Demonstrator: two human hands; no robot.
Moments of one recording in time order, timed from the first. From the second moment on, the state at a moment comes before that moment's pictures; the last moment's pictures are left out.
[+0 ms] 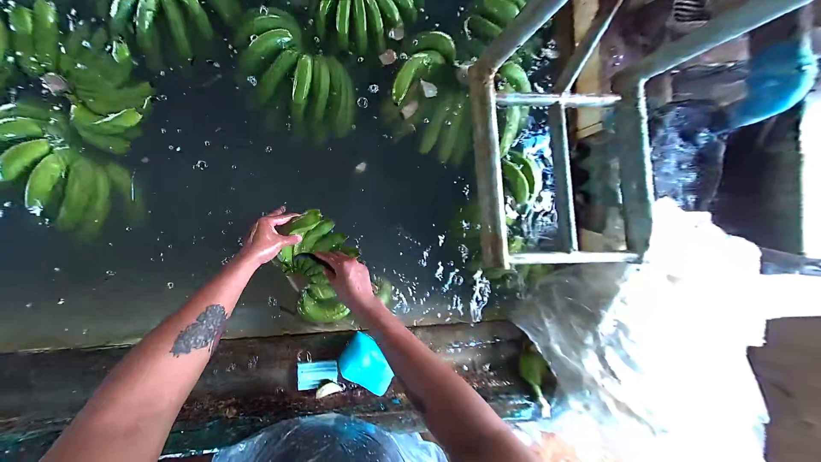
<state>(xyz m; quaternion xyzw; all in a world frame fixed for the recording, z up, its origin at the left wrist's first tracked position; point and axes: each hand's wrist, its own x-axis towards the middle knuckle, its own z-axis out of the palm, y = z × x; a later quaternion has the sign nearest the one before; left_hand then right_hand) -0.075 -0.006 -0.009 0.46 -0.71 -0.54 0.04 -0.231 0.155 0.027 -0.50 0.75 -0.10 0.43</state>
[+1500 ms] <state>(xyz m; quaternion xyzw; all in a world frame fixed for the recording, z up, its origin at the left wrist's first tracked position) 0.045 -0.054 0.299 0.31 -0.61 -0.61 0.40 -0.290 0.194 0.006 -0.06 0.77 -0.43 0.47</state>
